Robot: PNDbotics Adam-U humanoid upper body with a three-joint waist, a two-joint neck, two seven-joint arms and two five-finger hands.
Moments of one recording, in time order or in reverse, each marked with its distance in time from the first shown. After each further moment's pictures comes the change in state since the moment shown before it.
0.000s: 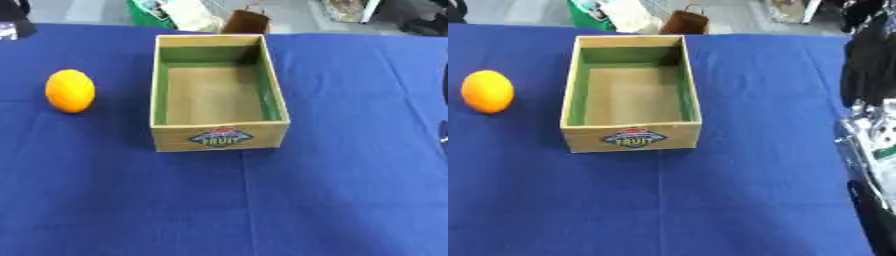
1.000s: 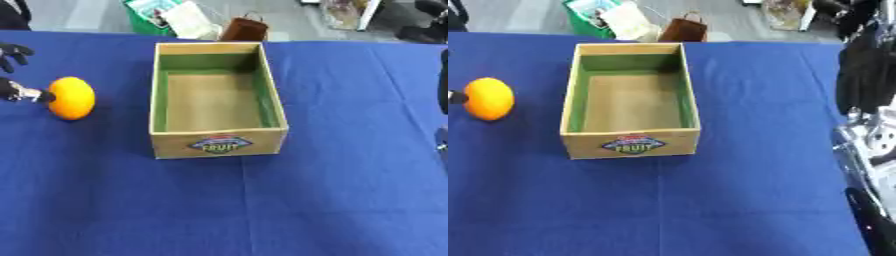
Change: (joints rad) left arm -0.029 -0.065 0.003 0.109 0.280 -0.076 -0.321; right arm 0.003 0.000 0.006 0.000 0.000 0.010 0.008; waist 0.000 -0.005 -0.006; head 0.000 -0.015
